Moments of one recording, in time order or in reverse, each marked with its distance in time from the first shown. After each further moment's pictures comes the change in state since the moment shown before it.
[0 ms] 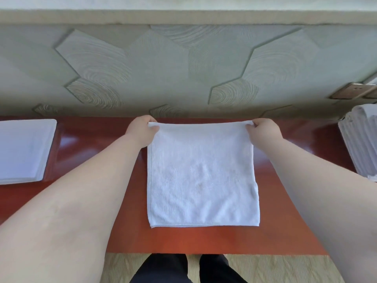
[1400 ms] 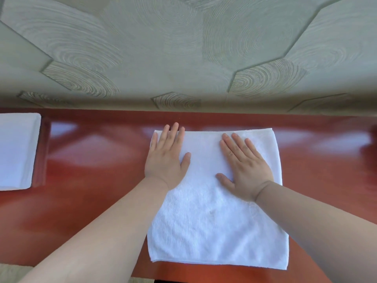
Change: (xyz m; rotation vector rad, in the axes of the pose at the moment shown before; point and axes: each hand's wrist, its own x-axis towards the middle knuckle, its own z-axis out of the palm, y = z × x) left_hand -0.030 -0.020 0.105 0.625 -0.052 0.241; right_hand -0.012 0.027 0.134 -0.601 -0.093 -0.816
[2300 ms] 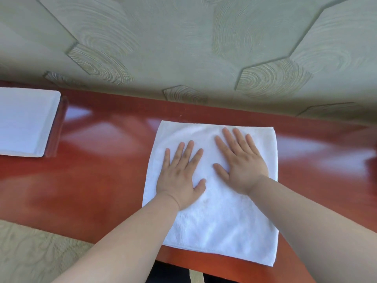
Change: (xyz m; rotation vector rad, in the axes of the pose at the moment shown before) left_hand -0.073 0.066 0.012 -0.004 -0.095 -0.044; right_hand -0.001 -0.003 -0.003 0.034 -0.044 -0.036
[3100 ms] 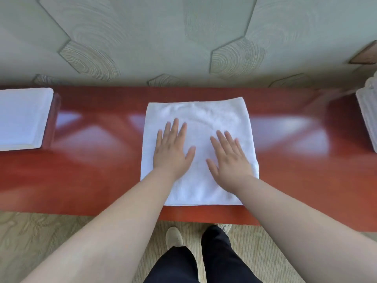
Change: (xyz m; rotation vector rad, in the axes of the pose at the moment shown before) left_hand -0.034 0.013 -0.008 -0.144 0.123 0.001; right_hand -0.118 -0.062 0.000 0.161 0.043 0.213
